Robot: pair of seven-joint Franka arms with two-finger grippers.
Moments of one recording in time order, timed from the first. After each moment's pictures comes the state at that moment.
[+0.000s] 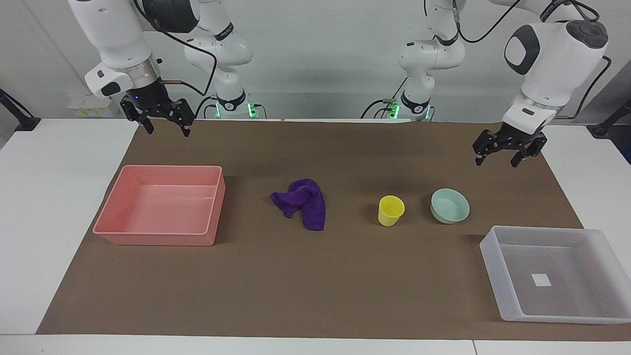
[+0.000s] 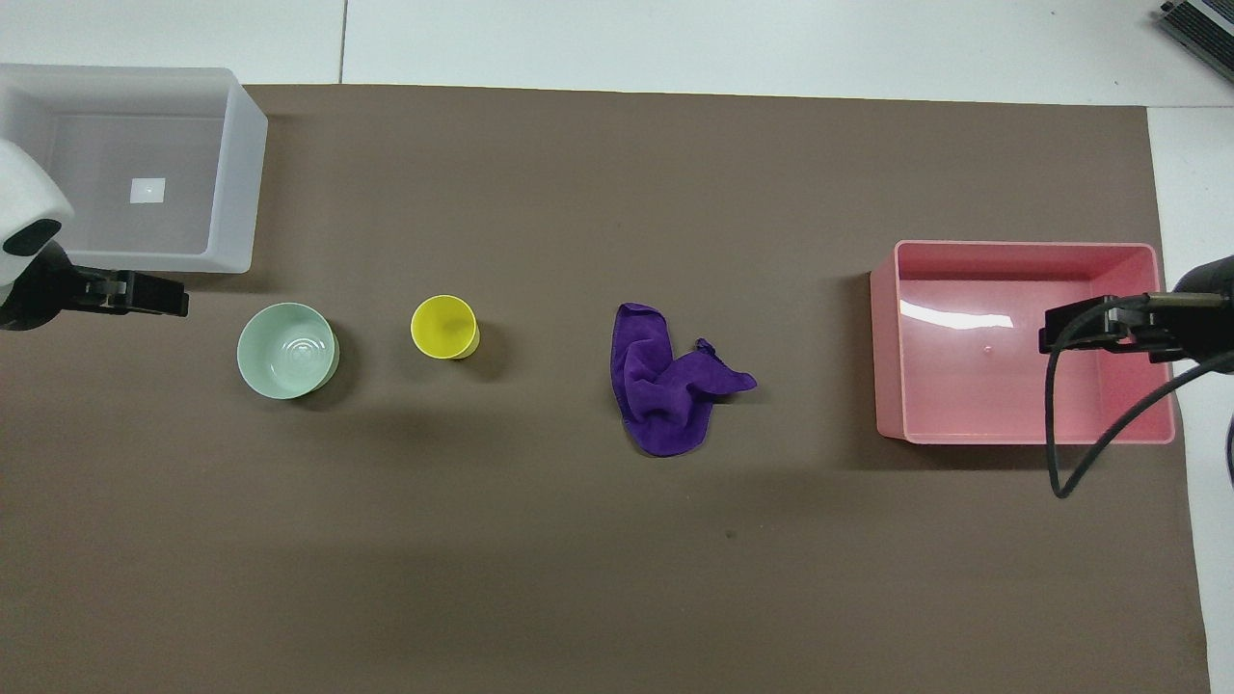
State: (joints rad) left arm 0.03 -0.01 -0.05 -1.89 -0.02 1.98 0.09; right arm 0.07 -0.08 -0.08 -1.70 -0.01 1.62 0.10
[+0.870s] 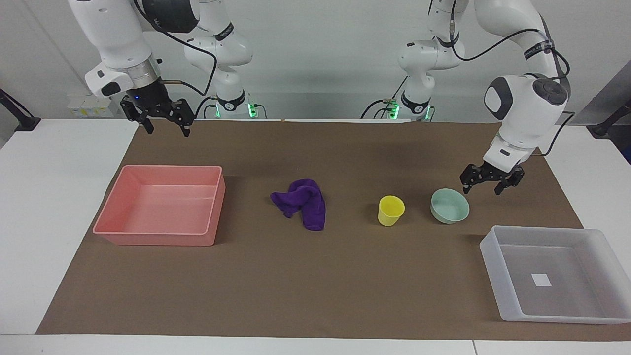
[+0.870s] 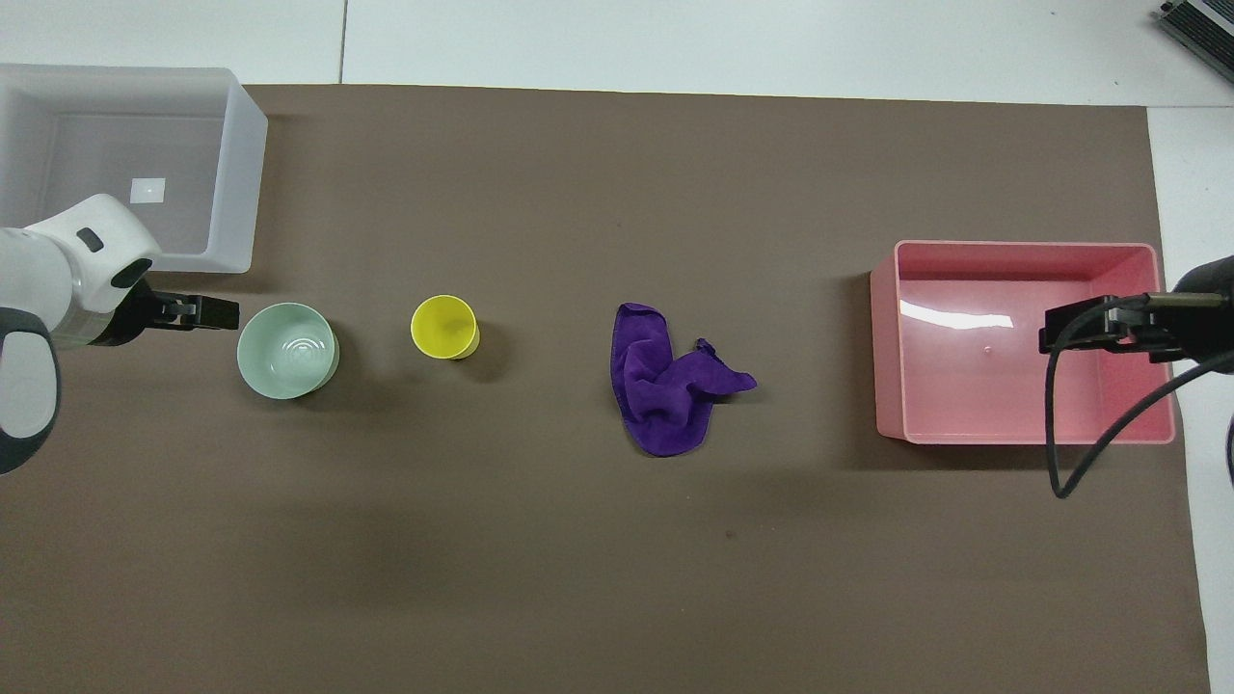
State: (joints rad) left arm 0.04 0.05 -0.05 -2.10 -0.02 2.27 0.10; right arm 0.07 -0.08 -0.08 -1.70 -0.01 1.62 0.10
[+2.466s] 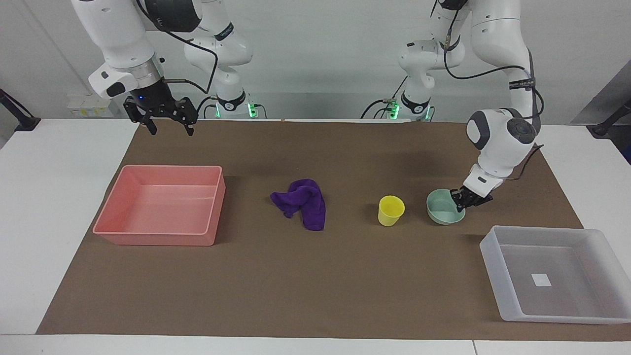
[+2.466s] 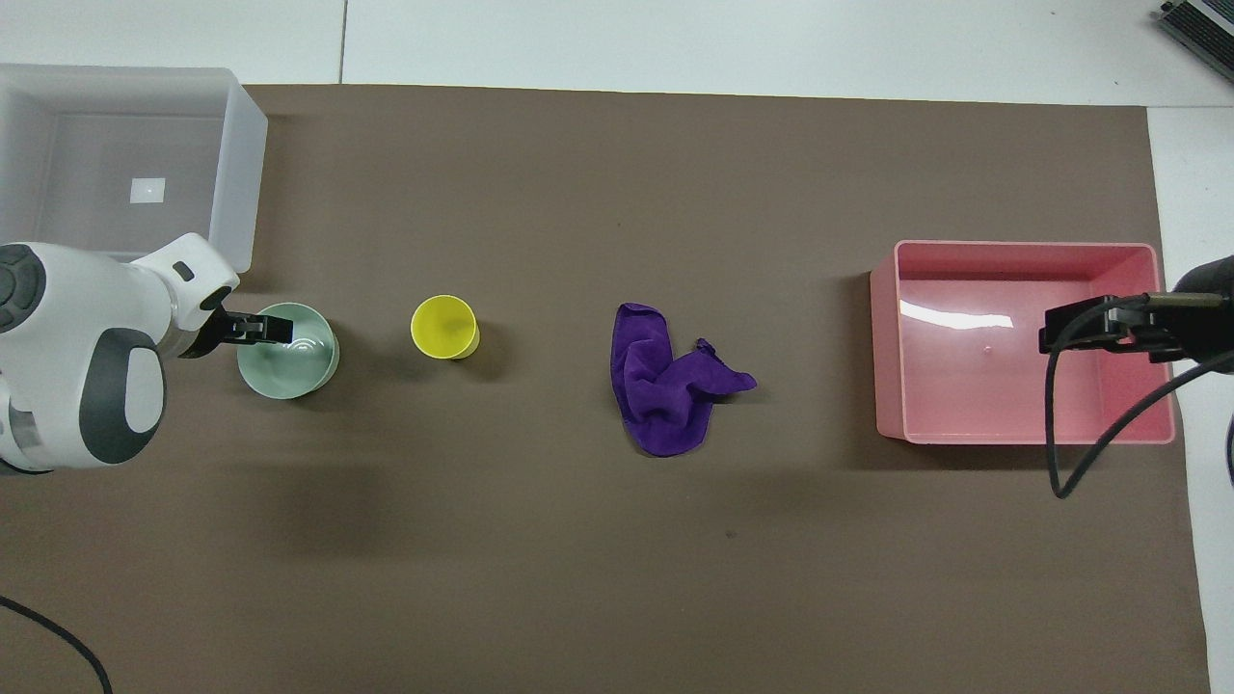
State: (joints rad) left arm 0.04 0.16 -0.06 -2.16 -0.05 2.39 0.10; right arm 0.11 -0.08 -0.07 -1.71 0.01 1.63 0.06
